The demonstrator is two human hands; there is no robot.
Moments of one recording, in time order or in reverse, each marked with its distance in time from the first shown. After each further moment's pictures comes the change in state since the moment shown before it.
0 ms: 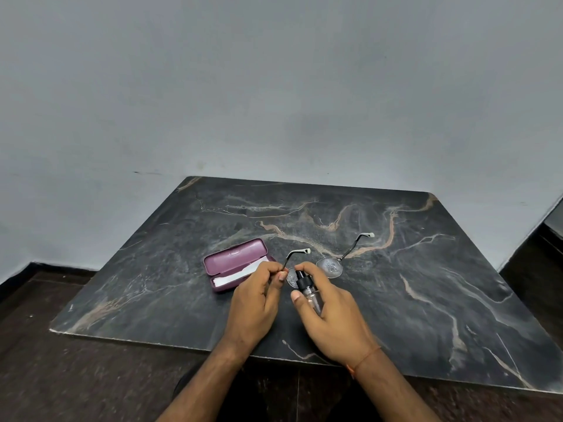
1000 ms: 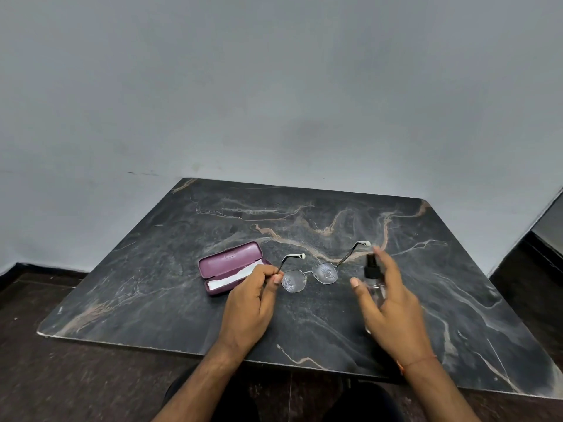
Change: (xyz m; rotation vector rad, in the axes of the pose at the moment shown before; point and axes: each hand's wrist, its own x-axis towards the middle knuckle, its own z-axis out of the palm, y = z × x) left_hand 0.000 0.000 0.000 -0.011 0.022 0.003; right_hand -0.010 0.054 -0.061 -0.165 0.365 0.101
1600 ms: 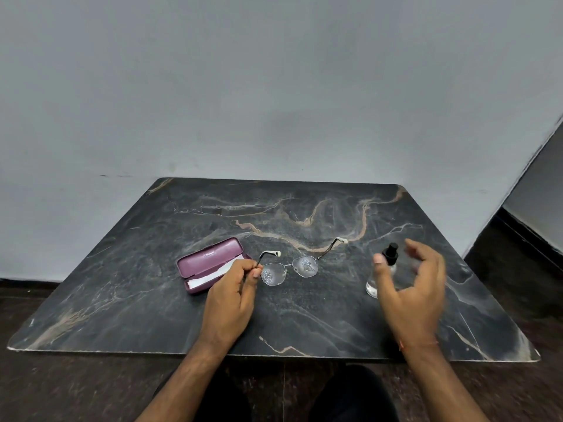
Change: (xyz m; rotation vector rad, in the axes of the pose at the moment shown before) left_hand -0.002 -0.003 0.003 0.013 -0.011 0.003; right_hand 0.000 0.030 -0.027 0.089 0.483 0.008
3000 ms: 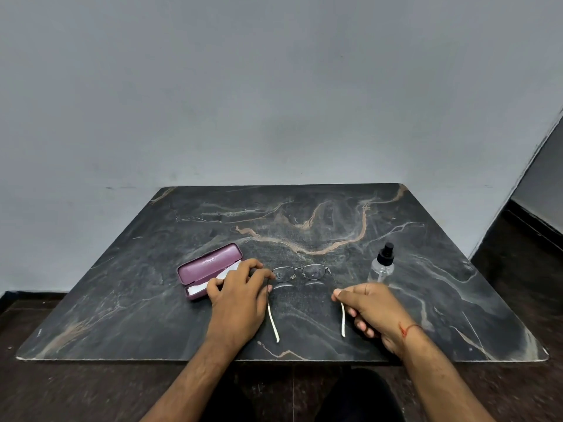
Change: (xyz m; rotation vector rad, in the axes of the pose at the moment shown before) left_hand 0.005 -0.003 0.020 0.616 -0.168 0.029; right_hand -0.006 0.015 0.026 0.301 -0.837 0.786
